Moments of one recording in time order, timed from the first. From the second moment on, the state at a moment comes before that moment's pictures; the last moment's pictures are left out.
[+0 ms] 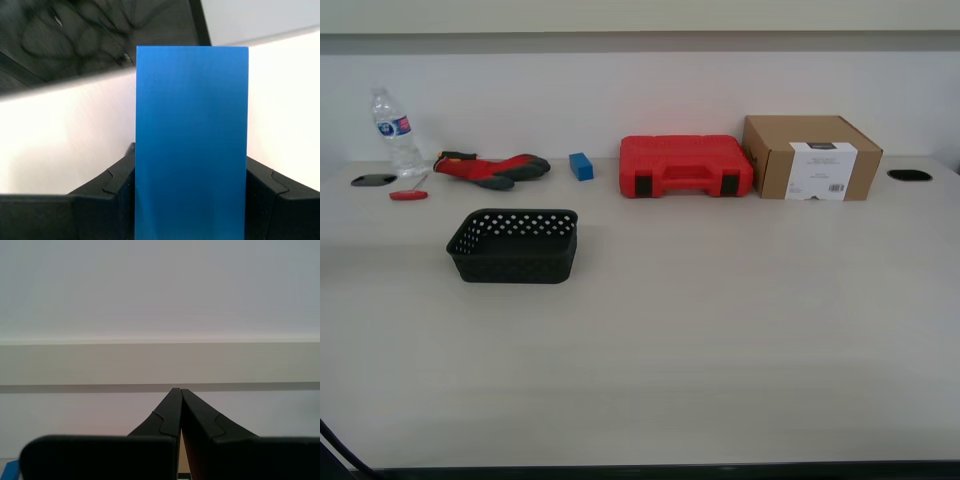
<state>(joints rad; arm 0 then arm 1) 0.00 1.05 0.52 0.62 0.00 0.00 0.96 2.70 1.78 -0.19 0.21 -0.45</state>
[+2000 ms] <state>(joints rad) 0.00 1.05 0.52 0.56 0.00 0.00 -0.11 2.22 1.24 -0.33 0.00 0.61</state>
